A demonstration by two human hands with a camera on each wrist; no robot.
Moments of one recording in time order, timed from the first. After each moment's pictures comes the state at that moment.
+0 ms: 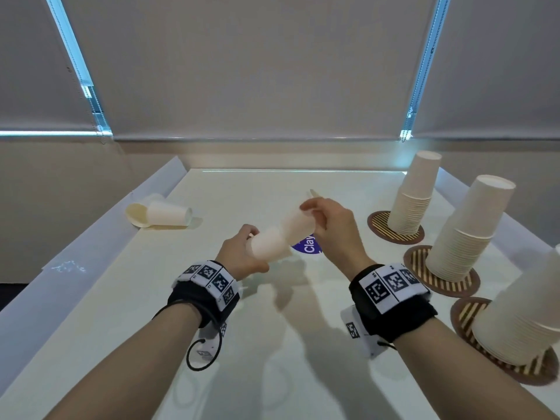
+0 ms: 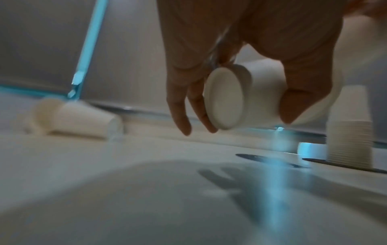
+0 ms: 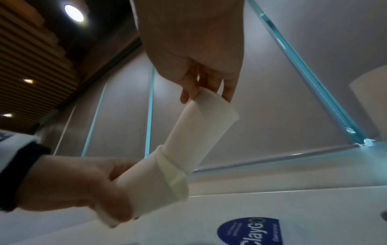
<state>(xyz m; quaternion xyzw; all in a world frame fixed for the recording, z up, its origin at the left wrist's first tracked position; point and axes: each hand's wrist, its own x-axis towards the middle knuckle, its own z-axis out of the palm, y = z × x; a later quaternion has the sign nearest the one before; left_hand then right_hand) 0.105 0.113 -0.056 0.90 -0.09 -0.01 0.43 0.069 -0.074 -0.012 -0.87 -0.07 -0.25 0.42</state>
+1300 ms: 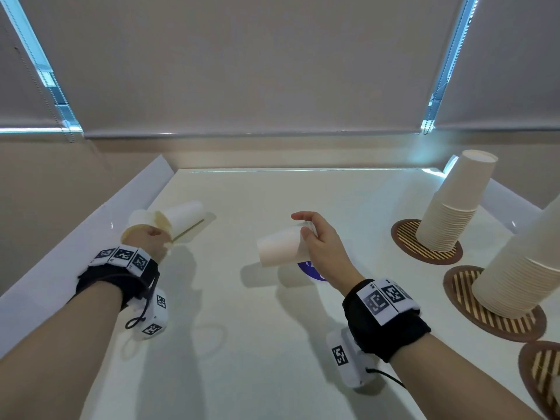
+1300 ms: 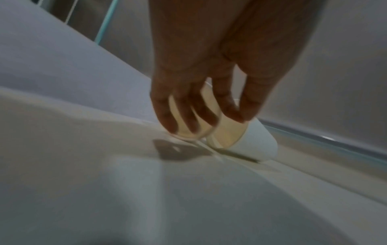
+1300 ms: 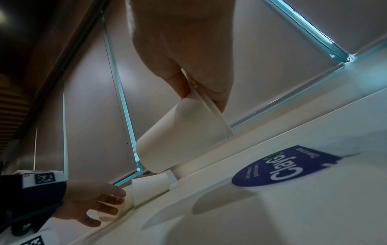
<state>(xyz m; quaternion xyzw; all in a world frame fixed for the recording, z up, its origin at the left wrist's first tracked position) 0.263 0.254 -0.074 0.92 0.18 0.04 0.34 0.163 -0.048 -0.052 -0.77 0.00 -0.09 0.63</state>
